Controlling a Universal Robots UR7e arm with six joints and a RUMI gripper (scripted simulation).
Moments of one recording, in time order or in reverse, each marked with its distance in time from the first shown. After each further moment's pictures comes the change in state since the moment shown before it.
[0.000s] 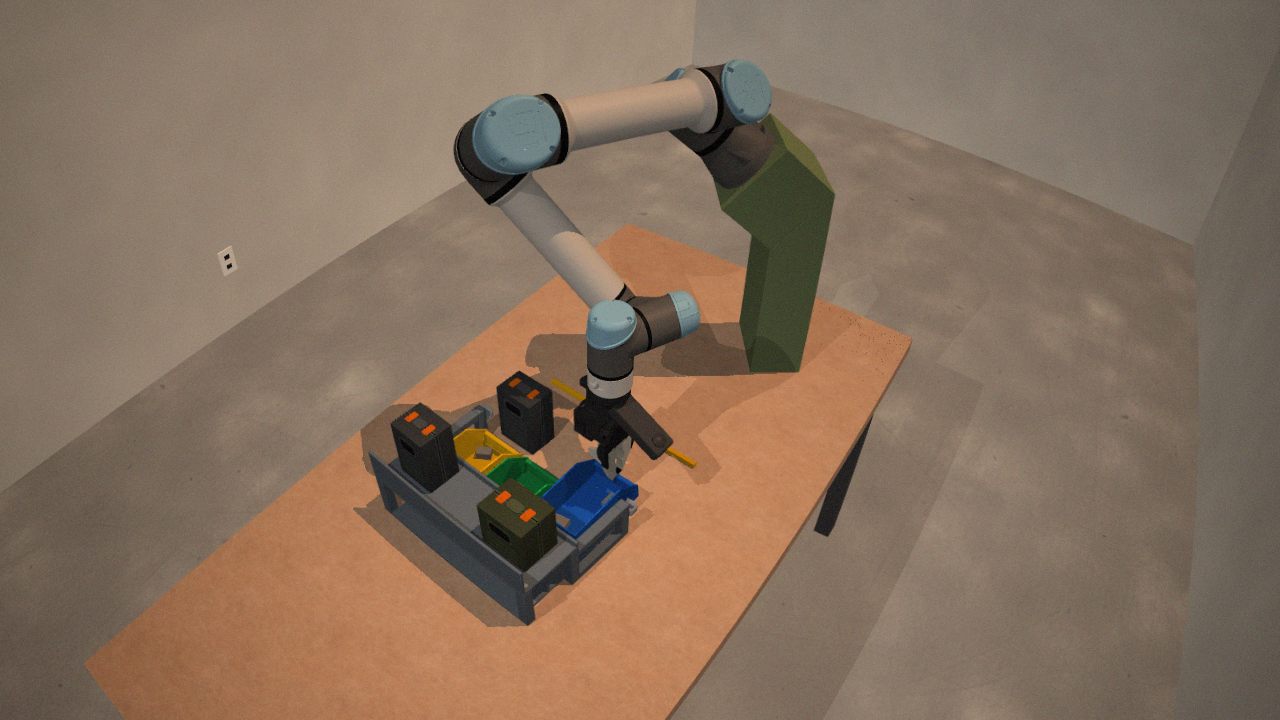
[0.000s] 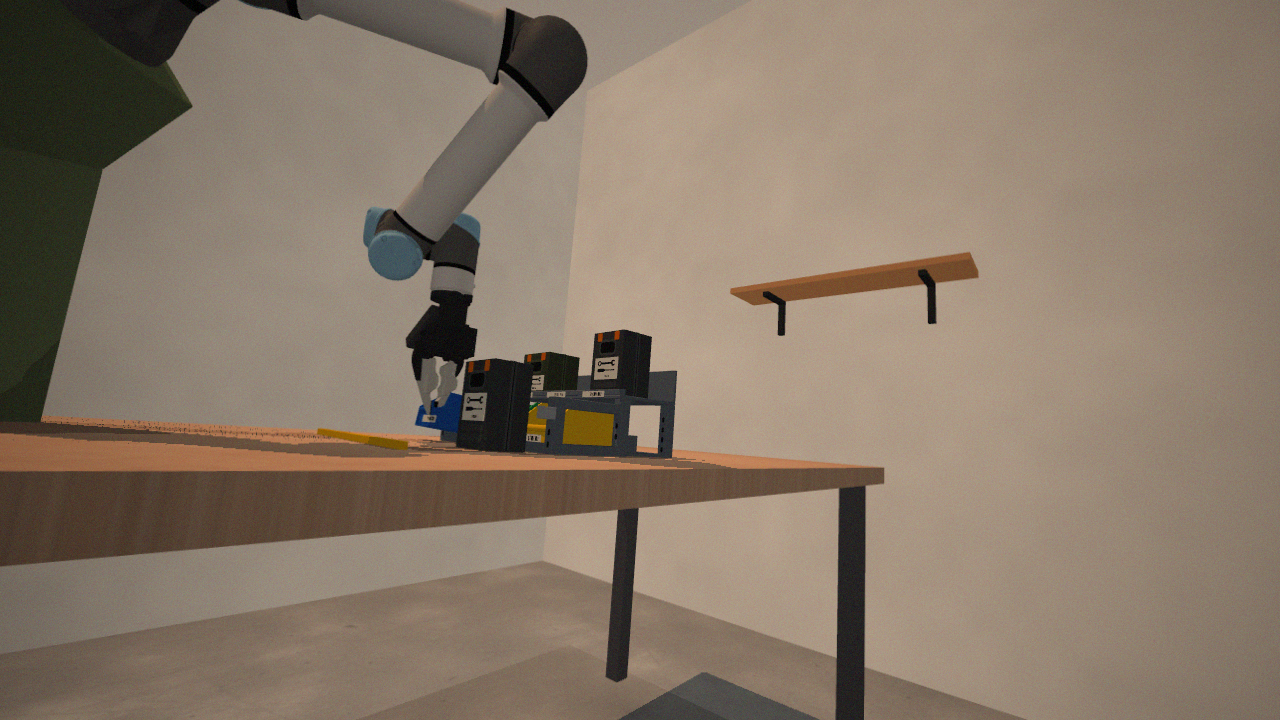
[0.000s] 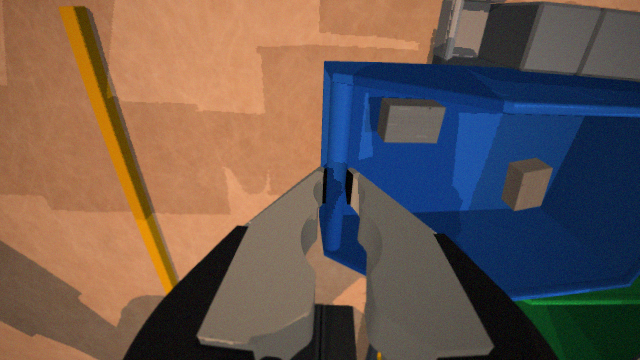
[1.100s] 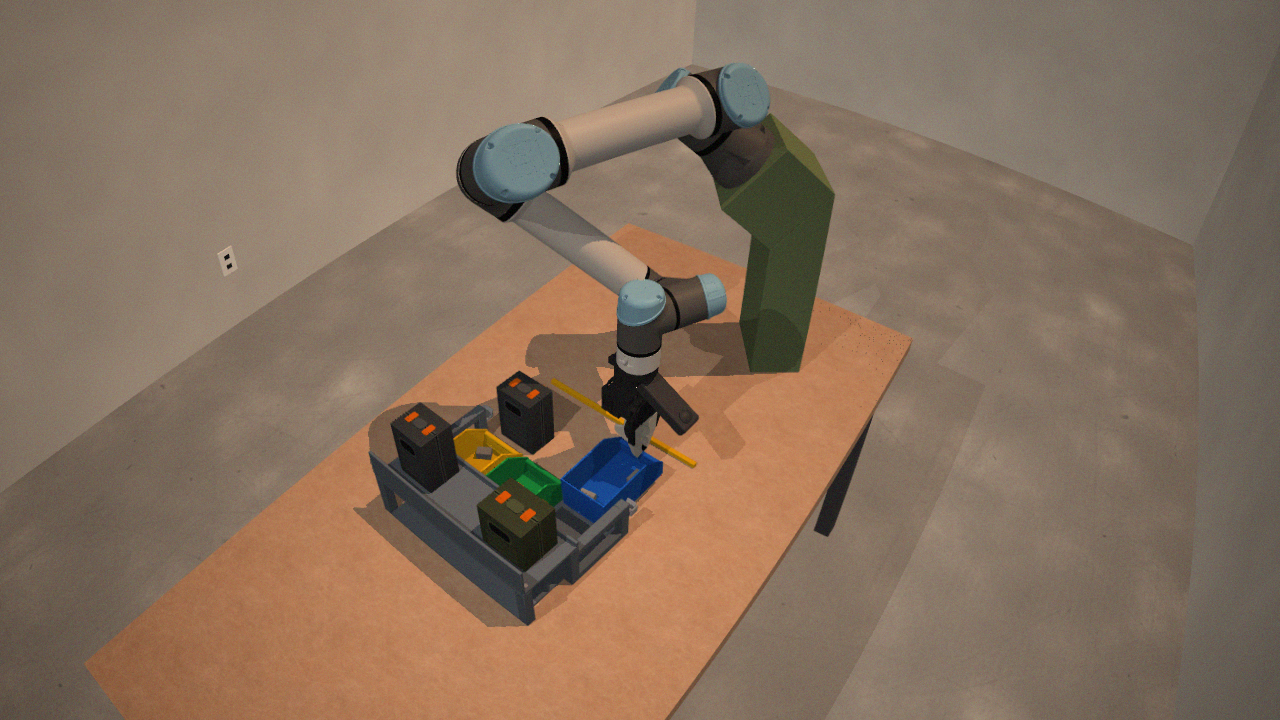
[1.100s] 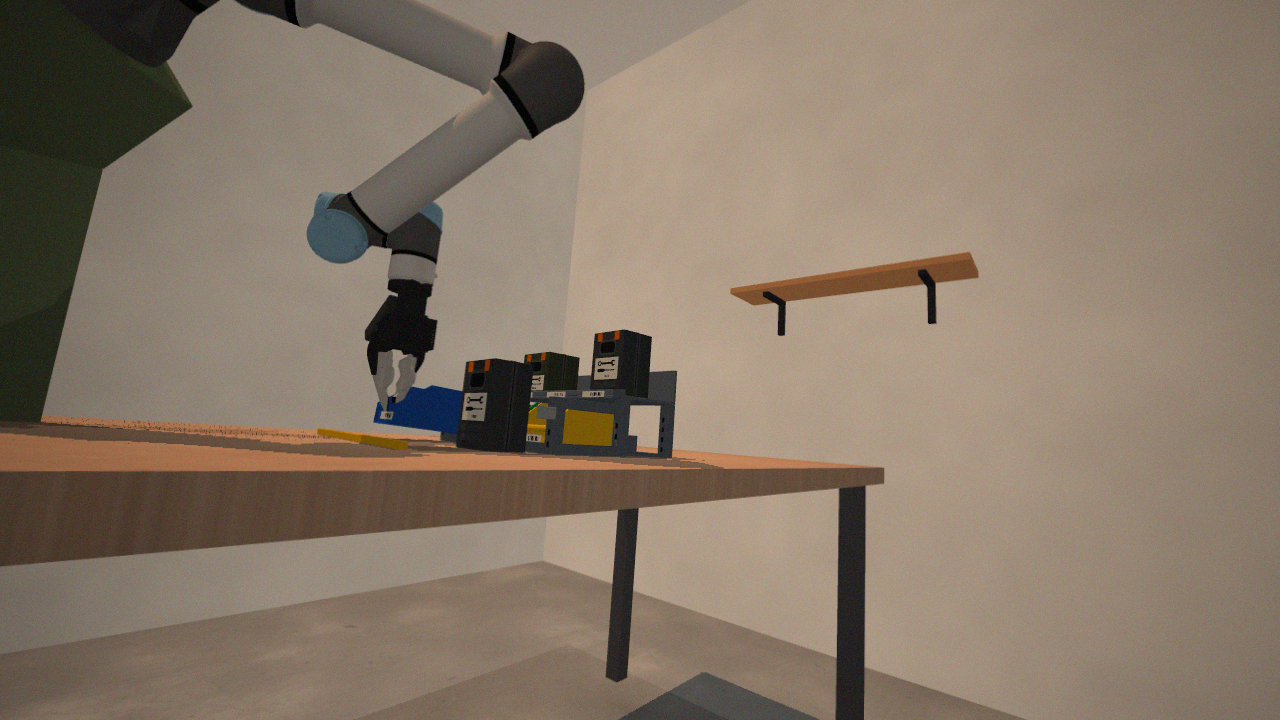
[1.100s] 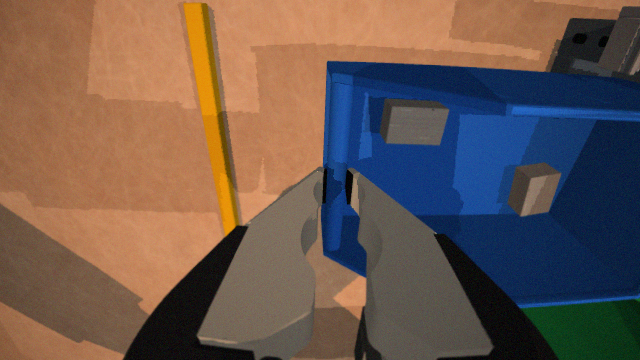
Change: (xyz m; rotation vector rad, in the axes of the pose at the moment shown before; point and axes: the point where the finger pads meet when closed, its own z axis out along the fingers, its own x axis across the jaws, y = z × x) arm -0.075 0.000 0.000 0.000 0.001 0.000
